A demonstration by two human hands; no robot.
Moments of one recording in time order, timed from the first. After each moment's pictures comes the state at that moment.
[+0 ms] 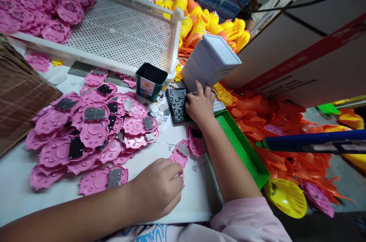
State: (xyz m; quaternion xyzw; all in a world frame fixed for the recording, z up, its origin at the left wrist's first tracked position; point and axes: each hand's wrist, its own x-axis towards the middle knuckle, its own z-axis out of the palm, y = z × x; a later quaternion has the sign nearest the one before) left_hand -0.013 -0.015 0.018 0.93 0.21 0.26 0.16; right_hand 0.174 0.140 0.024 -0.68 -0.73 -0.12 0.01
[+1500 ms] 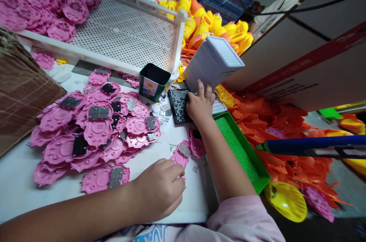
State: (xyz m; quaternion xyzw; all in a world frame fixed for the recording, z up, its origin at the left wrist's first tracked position) left_hand -0.014 -0.015 0.022 0.94 0.21 0.21 0.18; right_hand 0.168 0.144 0.015 -0.69 -0.71 -0.13 0.06
